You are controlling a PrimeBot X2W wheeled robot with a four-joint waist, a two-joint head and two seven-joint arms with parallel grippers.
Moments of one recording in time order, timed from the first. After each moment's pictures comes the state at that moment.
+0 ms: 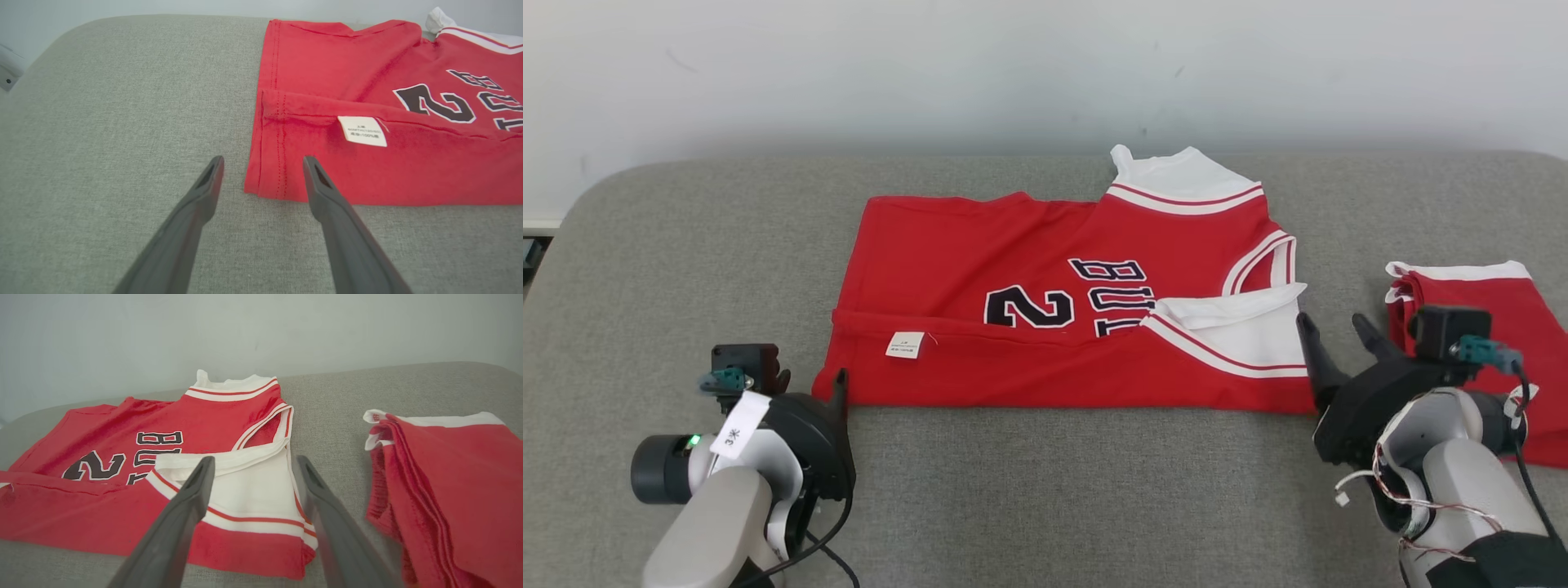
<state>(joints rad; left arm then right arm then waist) -0.61 0.16 -0.45 0.88 -0.40 0.03 0.04 -0.38 -0.13 0.03 0.45 0.39 0.03 0.12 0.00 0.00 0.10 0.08</state>
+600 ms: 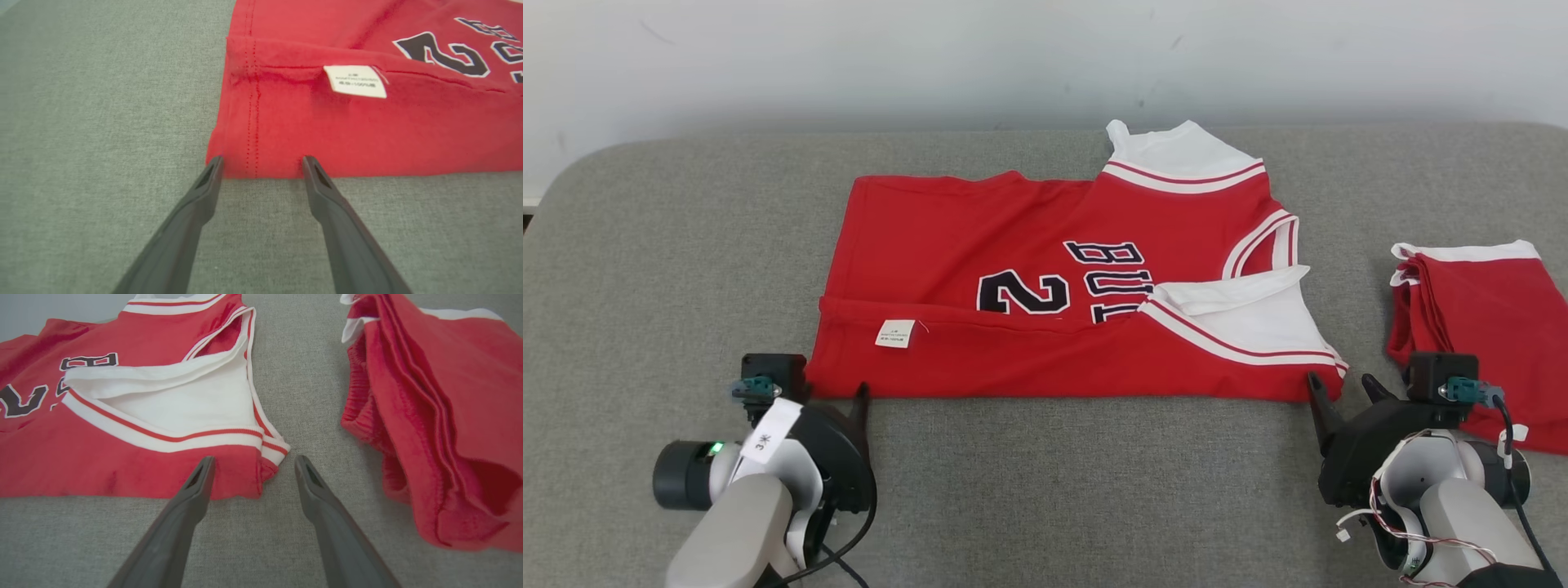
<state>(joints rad) -0.62 0.13 -0.49 0.92 -0.38 0.02 0.04 -0.32 -0.13 0.04 0.51 0.36 -0.03 0.16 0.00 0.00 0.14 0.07</state>
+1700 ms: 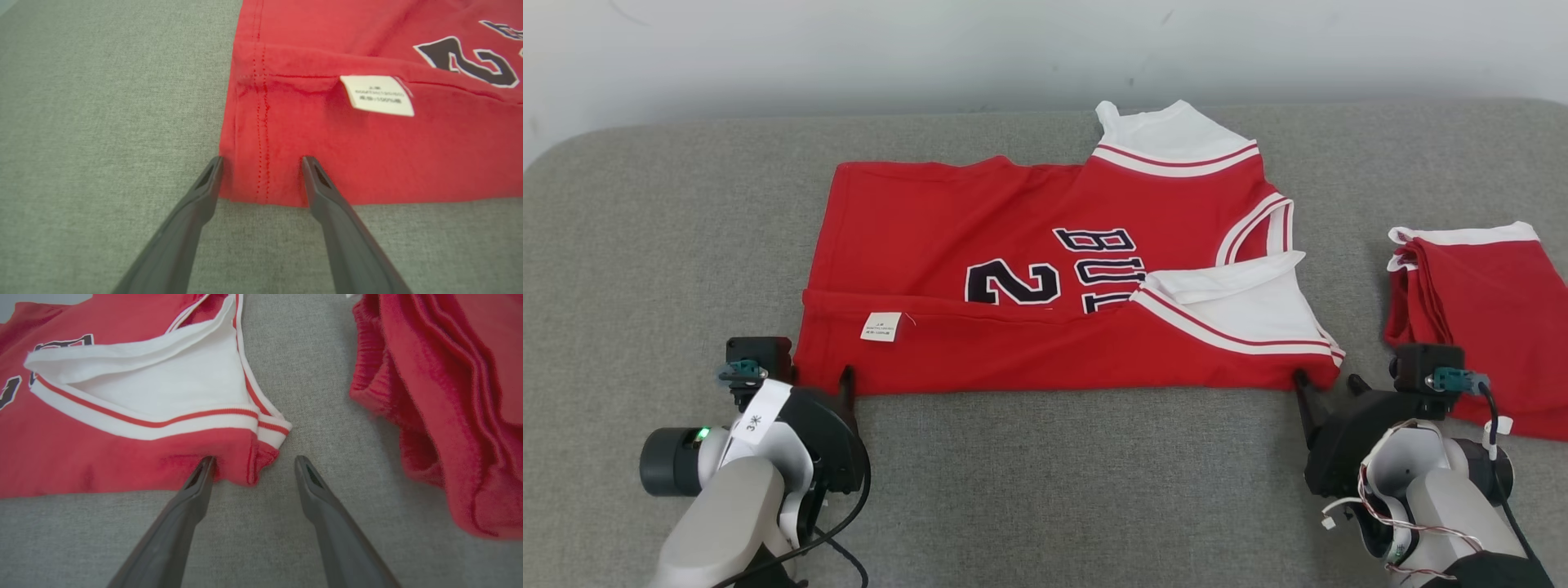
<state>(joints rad) -0.66 0.13 -0.47 0.98 -0.38 0.04 0.02 -0.34 -0.11 0.04 0.54 0.37 -0.05 0.19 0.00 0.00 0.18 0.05</state>
